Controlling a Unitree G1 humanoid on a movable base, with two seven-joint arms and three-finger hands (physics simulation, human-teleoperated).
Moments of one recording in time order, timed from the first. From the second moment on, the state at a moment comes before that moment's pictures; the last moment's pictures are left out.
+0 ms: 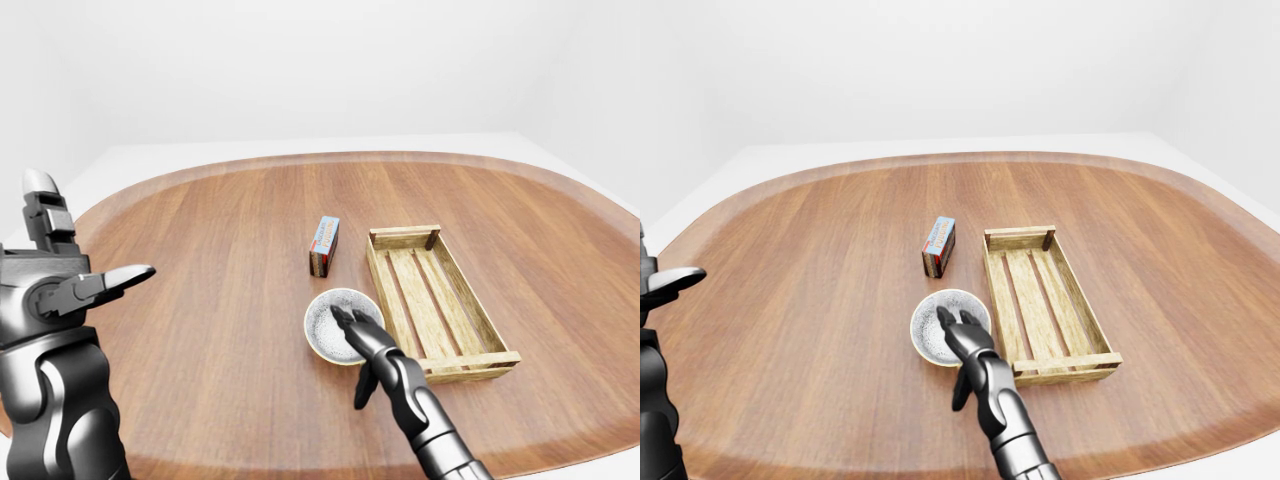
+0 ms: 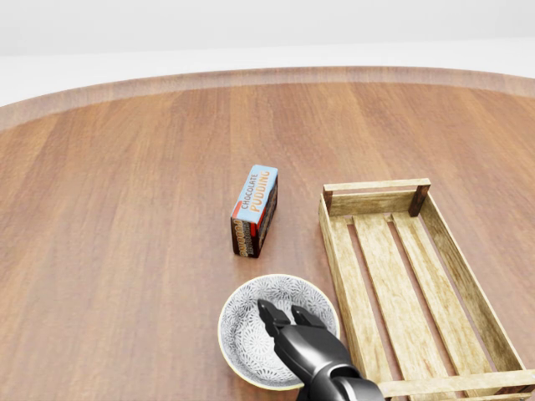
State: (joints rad) left arm -0.09 0.25 0.51 -0.55 -0.63 0.09 0.09; right arm -0.11 0.03 0.23 0.33 -1.08 0.09 0.32
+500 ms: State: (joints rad) left arm -0.09 0.25 0.51 -0.55 -0.63 0.09 0.09; right arm -0.15 0.05 0.24 0.45 -1.07 0.09 0.28
